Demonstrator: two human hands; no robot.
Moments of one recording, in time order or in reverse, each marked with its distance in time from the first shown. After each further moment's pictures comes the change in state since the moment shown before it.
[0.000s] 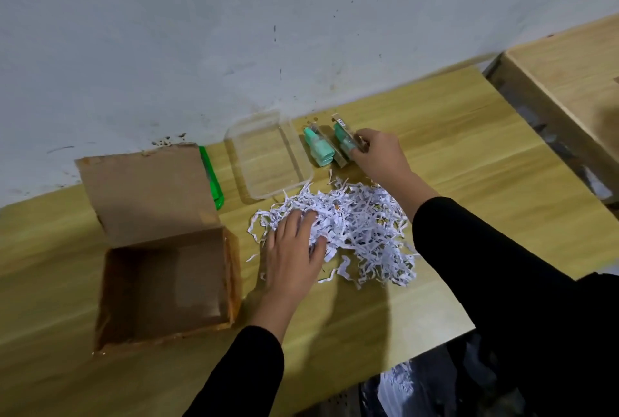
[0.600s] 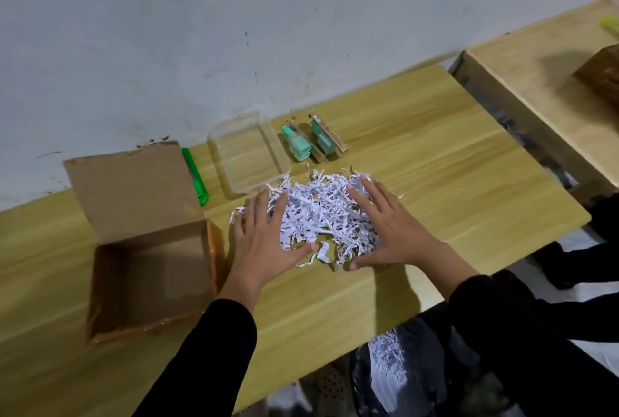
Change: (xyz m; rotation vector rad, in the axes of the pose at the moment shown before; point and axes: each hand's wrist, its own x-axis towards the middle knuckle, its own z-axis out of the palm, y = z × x) left_hand 0.002 -0.013 -0.017 0.187 -0.178 0.009; right_hand -0.119 0.089 -0.005 -0.441 -0.336 -0.354
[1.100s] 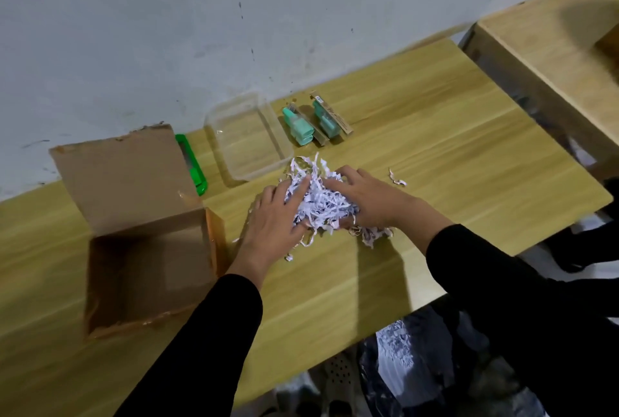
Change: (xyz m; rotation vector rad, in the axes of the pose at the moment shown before) left_hand 0.020 0.000 0.007 0.112 0.036 0.255; right_hand 0.052 -0.016 -0.003 -0.094 -0.088 -0.151
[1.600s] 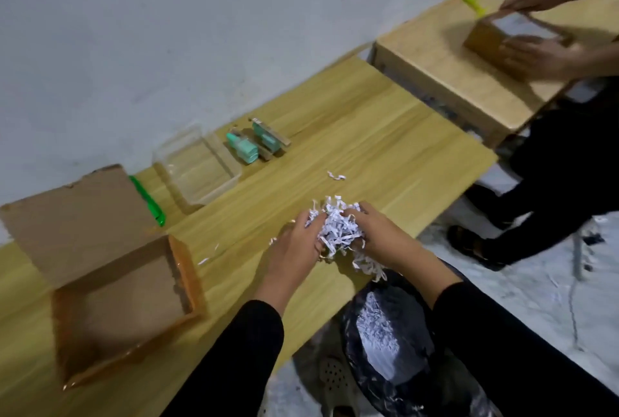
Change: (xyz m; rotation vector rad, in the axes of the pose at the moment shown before) left_hand -0.033 0.099 -0.013 -0.266 -0.086 0.210; right_hand -0.134 -0.037 0.018 0.500 0.268 0.459
